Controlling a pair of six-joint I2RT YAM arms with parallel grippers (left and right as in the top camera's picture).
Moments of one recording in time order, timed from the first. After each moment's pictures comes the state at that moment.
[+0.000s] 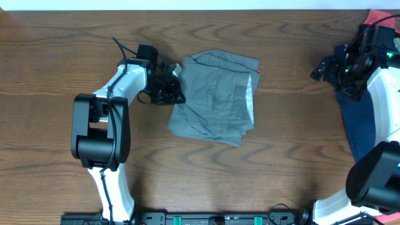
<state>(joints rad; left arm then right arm) -0.12 2.10 1.41 -0.76 0.62 -0.06 -0.25 1.76 1.49 -0.99 -0.20 0.26</state>
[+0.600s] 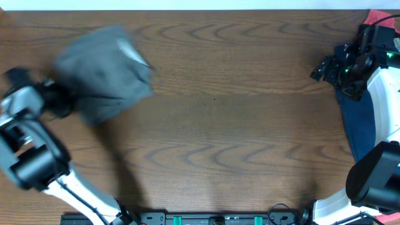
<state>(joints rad) 0.70 2.10 1.41 -0.58 0.50 -0.63 -0.25 1.76 1.49 -0.99 -0.20 0.26</state>
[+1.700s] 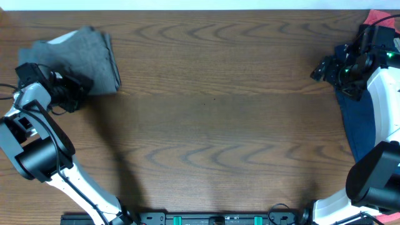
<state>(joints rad) 0.58 2.17 1.44 -0.60 0.55 -0.50 -0.25 1.76 1.49 -0.99 -0.20 0.26</state>
